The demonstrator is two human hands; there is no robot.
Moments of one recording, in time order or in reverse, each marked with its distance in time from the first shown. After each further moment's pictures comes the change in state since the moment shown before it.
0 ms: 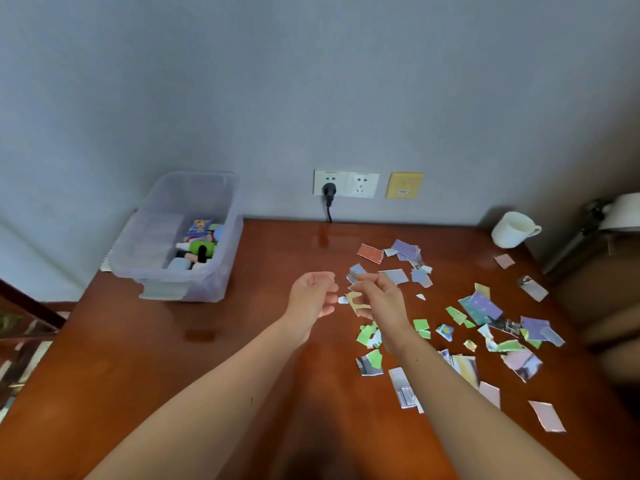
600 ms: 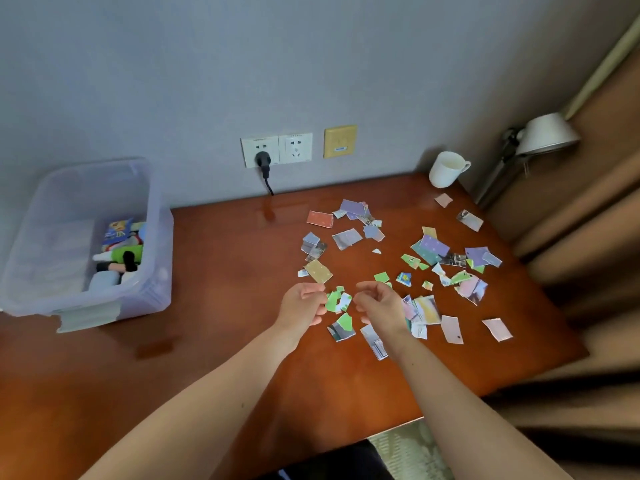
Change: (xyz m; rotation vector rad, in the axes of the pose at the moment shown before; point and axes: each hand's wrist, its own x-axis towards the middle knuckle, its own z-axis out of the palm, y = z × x) left_hand 0.016 -0.062 0.022 0.345 -0.241 -0.083; right_hand -0.023 0.068 -0.048 -0.094 0.285 0.103
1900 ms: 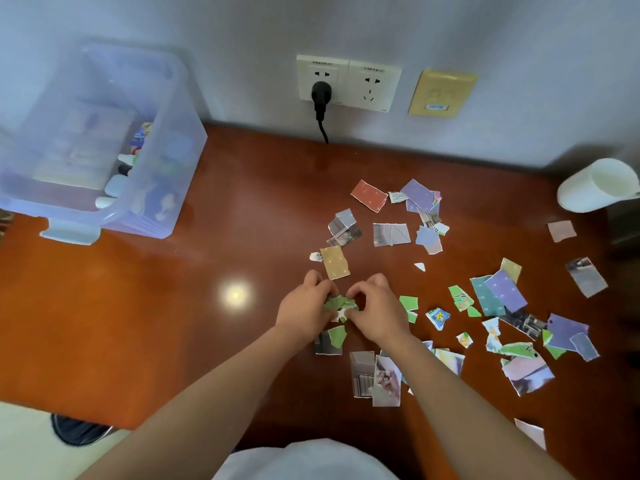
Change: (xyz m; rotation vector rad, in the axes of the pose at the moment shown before) left_hand 0.090 -0.047 0.047 0.904 0.157 0.091; right_hand 0.147 0.032 0.005 -1.007 -0.572 -0.375
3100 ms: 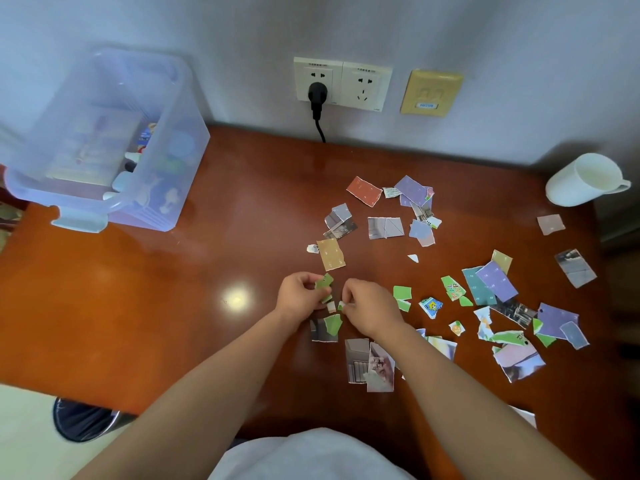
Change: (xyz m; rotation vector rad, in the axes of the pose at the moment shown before) left_hand -0.005 0.009 0.004 -0.980 0.114 -0.423; right_hand -0.009 -0.003 -0.001 -0.157 -0.085 -0.108
